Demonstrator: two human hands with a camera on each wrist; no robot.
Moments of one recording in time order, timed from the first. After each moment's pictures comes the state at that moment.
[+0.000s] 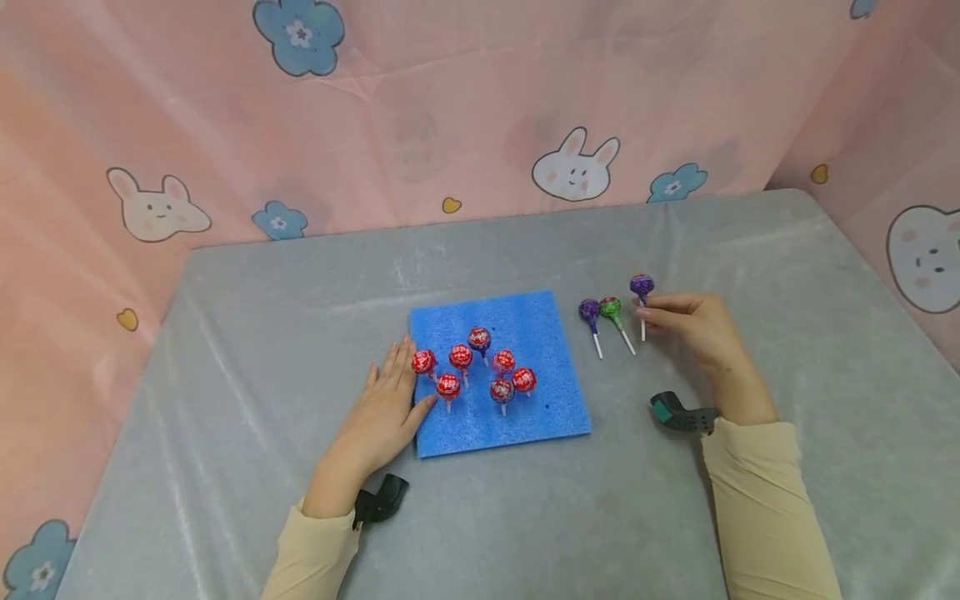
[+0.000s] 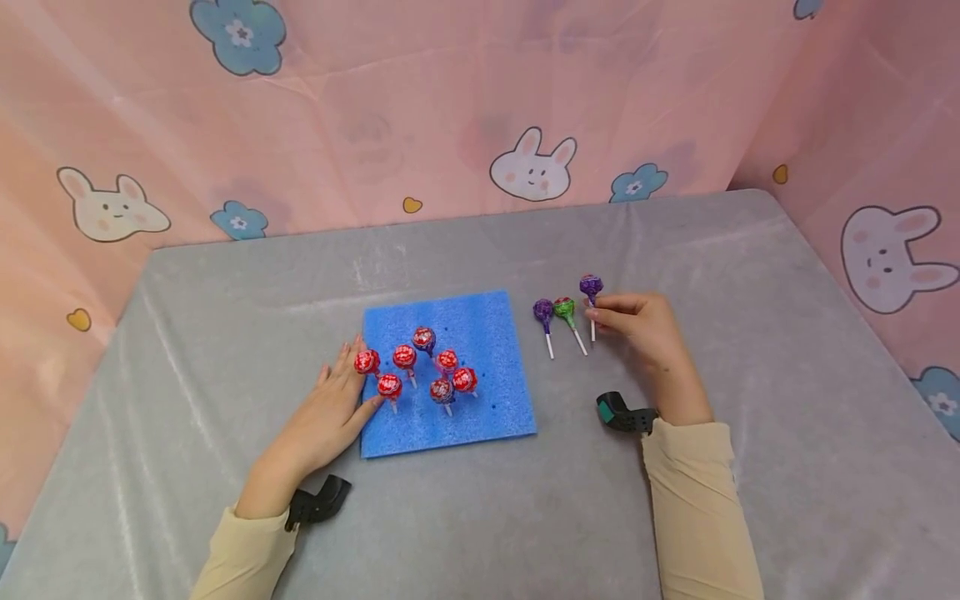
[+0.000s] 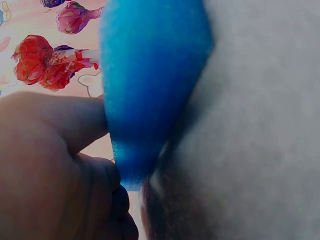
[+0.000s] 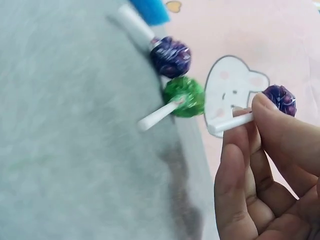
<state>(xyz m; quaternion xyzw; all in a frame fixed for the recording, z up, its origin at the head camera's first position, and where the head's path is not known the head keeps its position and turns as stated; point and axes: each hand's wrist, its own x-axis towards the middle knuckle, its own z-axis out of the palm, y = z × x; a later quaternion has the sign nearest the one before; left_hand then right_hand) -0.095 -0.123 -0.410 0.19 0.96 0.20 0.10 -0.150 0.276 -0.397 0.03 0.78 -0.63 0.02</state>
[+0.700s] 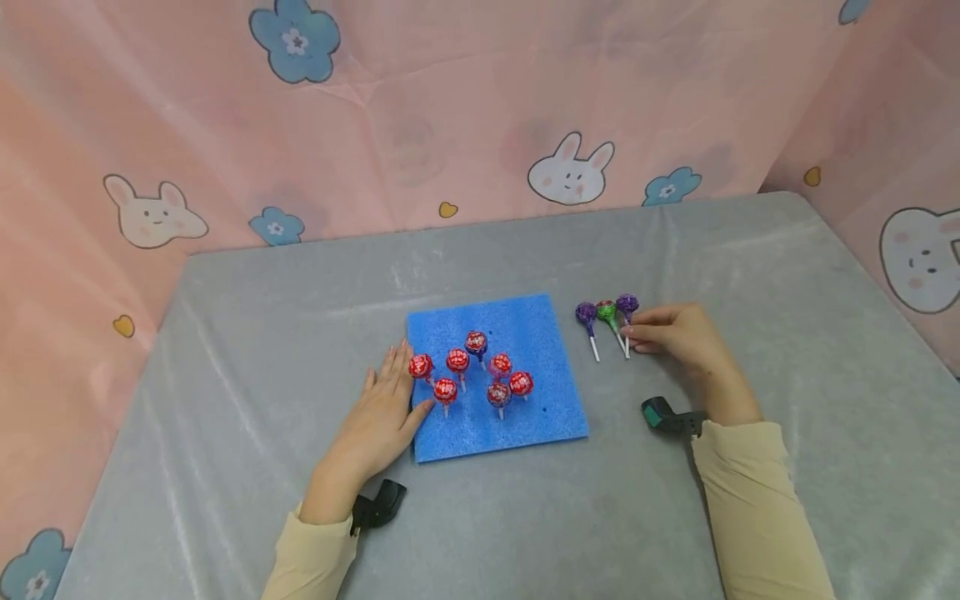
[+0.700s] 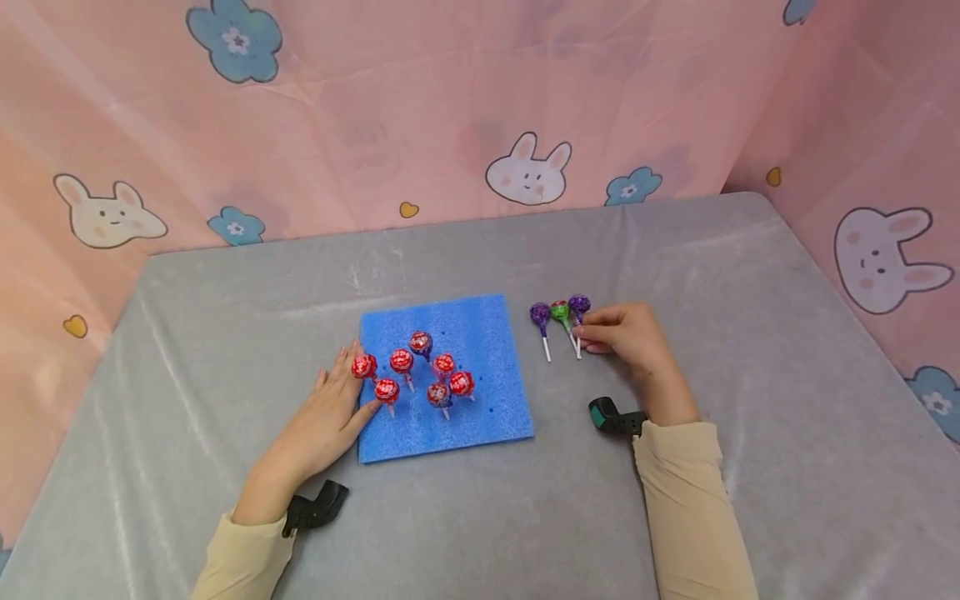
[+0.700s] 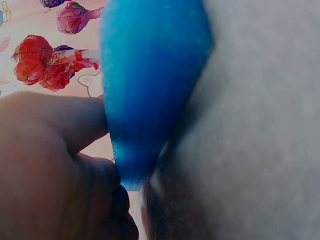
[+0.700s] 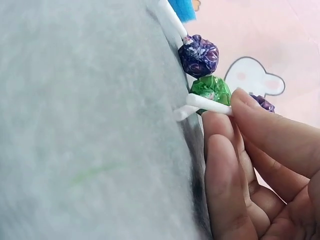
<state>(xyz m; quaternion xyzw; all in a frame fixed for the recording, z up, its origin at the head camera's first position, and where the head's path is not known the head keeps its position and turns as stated) -0.095 -0.123 -0.412 0.19 0.96 0.20 0.10 -0.152 0.274 -0.404 0.04 0.81 -0.57 0.10</state>
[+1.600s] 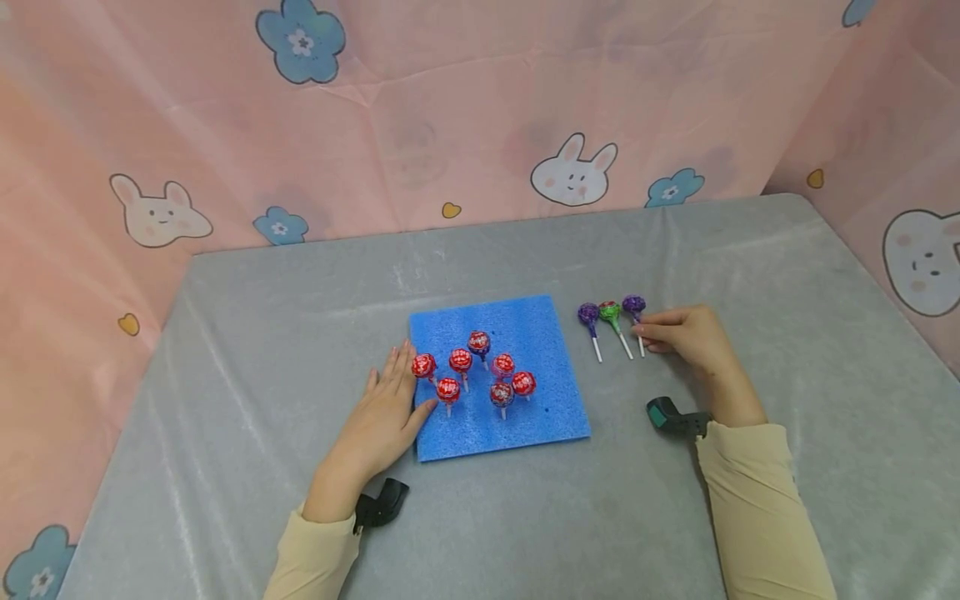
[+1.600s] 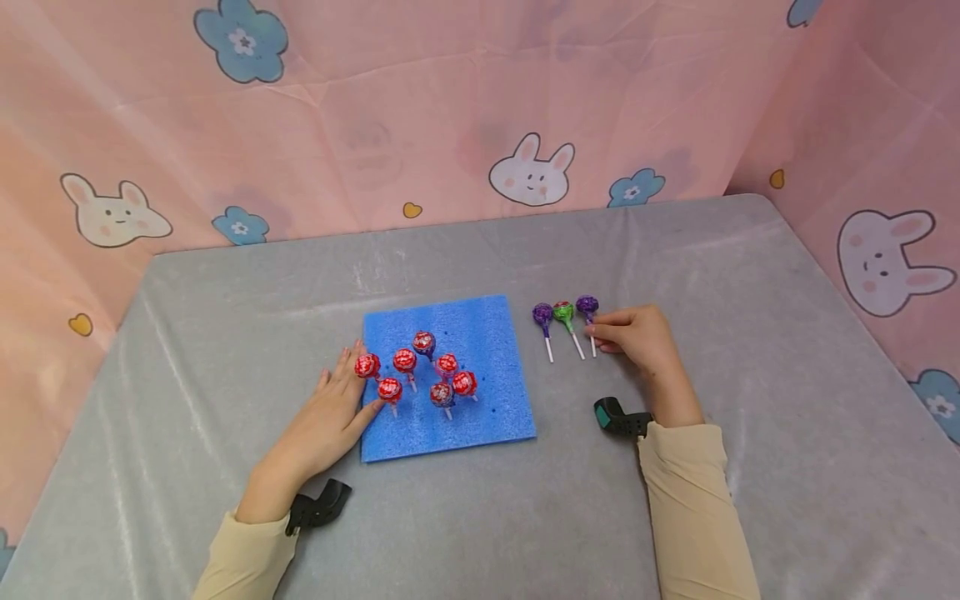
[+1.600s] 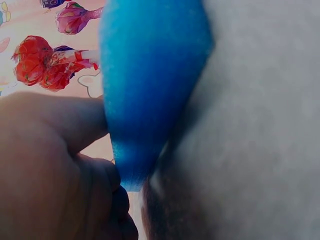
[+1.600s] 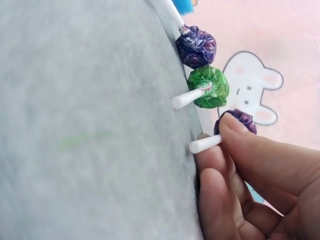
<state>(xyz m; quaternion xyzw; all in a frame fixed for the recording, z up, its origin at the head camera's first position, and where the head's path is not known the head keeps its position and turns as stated) -0.095 -0.122 -0.411 0.19 0.96 0.20 0.10 -0.150 0.279 -0.405 0.06 0.84 -0.53 0.07</state>
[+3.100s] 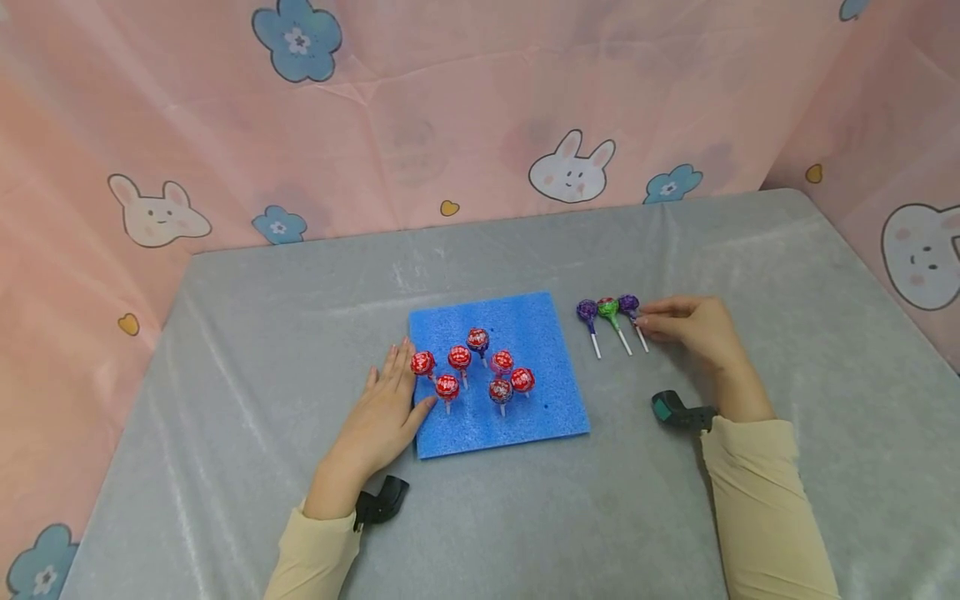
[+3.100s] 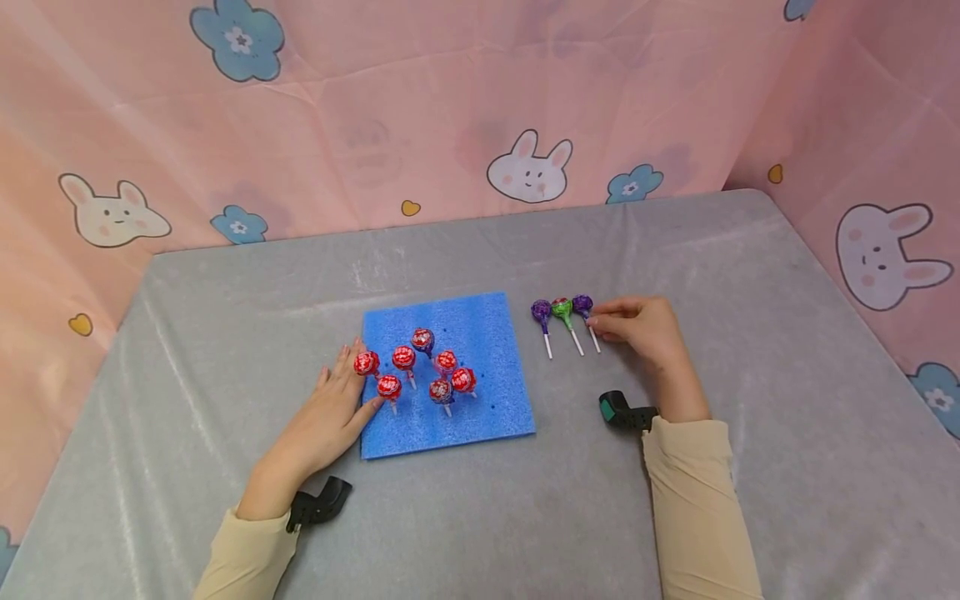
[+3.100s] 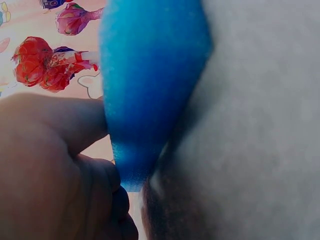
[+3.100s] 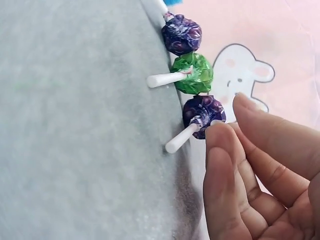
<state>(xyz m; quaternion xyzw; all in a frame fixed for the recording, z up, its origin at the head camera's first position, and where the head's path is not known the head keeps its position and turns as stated) -0.095 -0.122 -0.411 0.19 0.96 0.18 0.11 -0.149 0.285 -0.397 0.06 0.86 -0.51 0.05</state>
